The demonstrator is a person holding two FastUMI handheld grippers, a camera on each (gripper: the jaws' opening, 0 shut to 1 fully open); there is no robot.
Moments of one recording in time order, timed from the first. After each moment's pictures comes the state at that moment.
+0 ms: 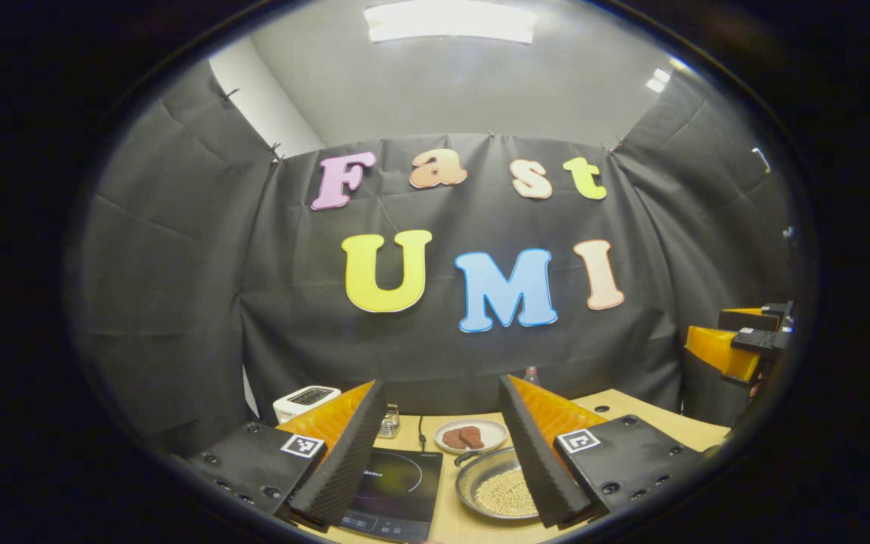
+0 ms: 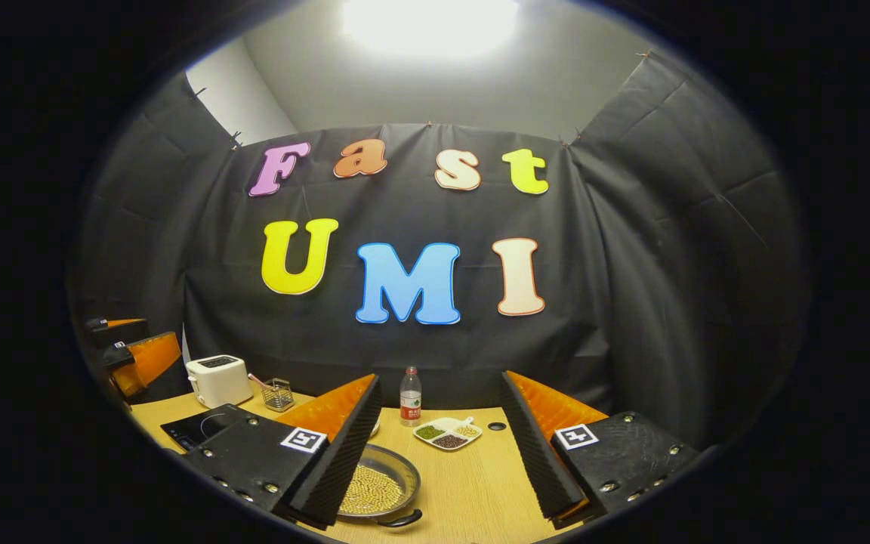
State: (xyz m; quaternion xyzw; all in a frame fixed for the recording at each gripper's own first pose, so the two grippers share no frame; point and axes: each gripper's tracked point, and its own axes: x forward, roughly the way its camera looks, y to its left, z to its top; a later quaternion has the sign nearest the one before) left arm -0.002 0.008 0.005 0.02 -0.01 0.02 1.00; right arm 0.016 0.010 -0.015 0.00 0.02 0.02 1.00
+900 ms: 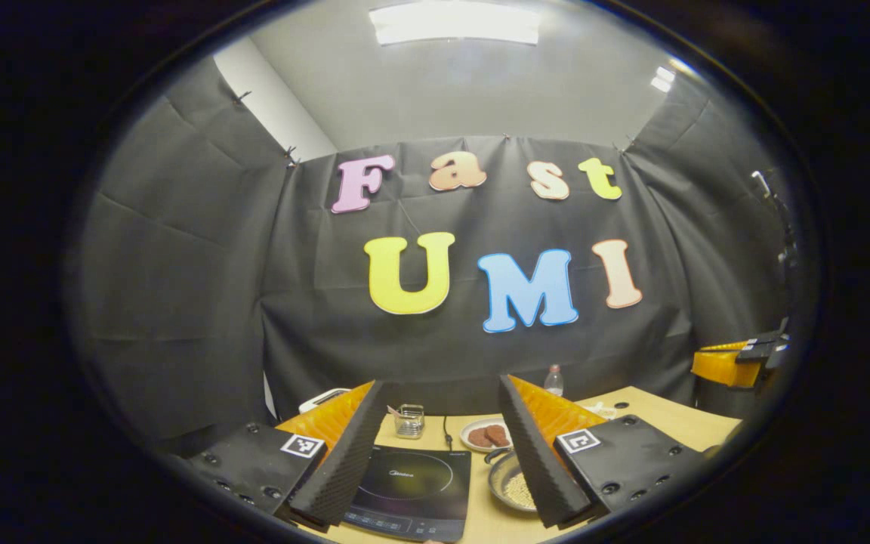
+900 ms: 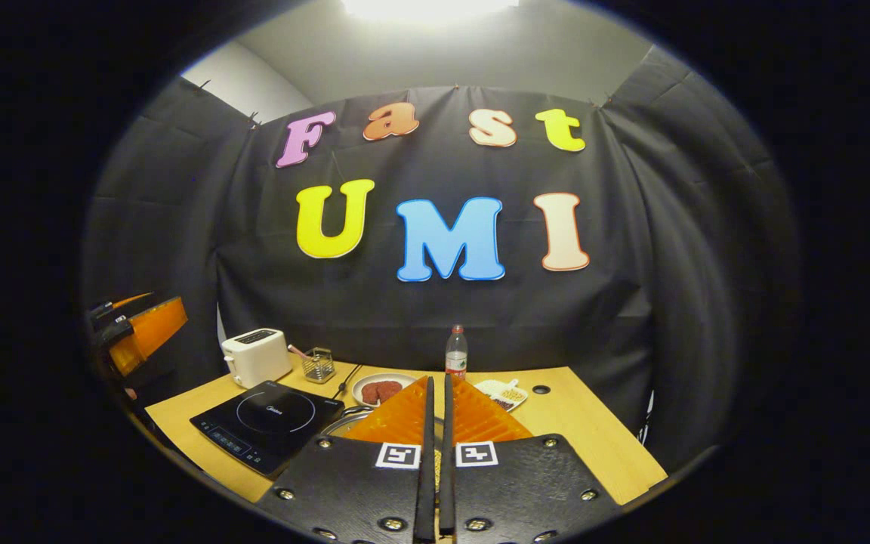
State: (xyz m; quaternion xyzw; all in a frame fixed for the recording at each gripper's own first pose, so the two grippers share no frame) left arm -0.017 0.065 0.006 0.03 -0.02 0.05 1.00; right arm 0.007 0.078 -0.066 0.01 0.12 0.09 0.99
